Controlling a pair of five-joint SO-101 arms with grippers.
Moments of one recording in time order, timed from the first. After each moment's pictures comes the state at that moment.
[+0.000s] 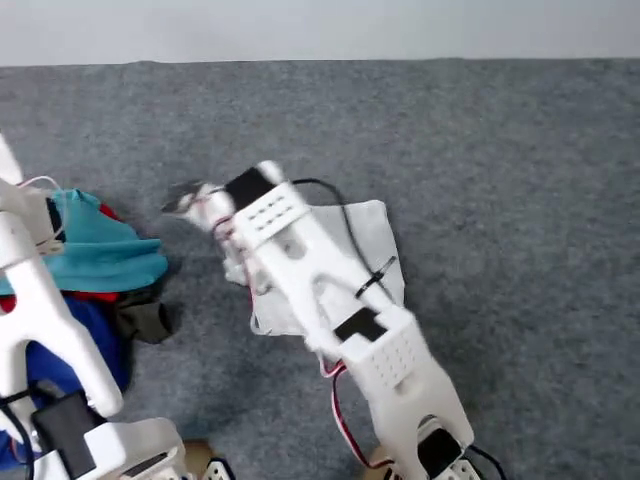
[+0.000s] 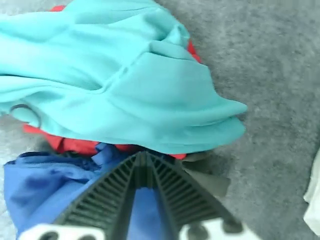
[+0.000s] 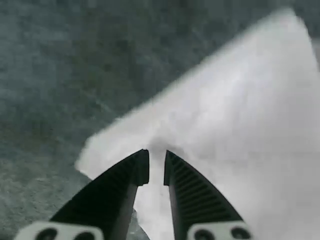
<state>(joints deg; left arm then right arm) -34.4 -6.6 -7.7 97.2 -3.2 -44.0 42.3 -44.1 100.3 26.8</state>
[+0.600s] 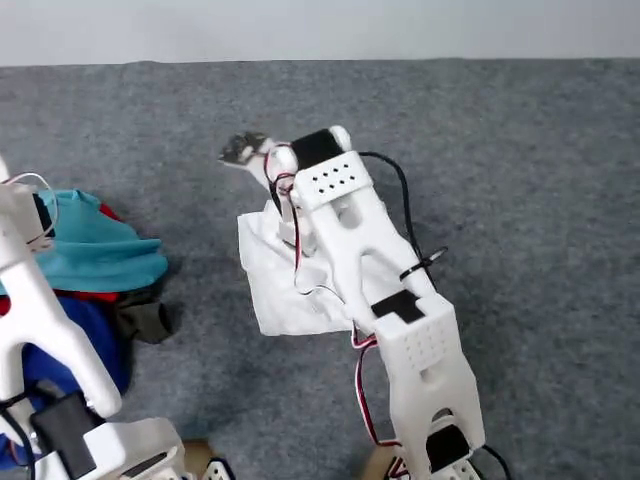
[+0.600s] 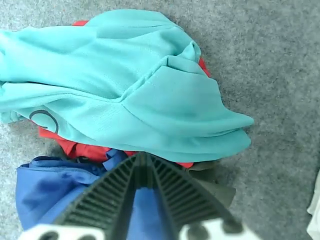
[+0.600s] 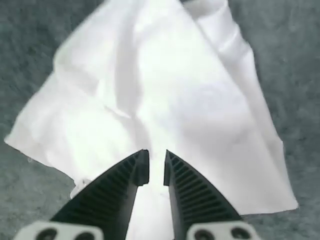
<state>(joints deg) -35.1 -6.6 -9.7 96.9 -3.2 -30.2 40.3 -43.3 100.4 30.8</state>
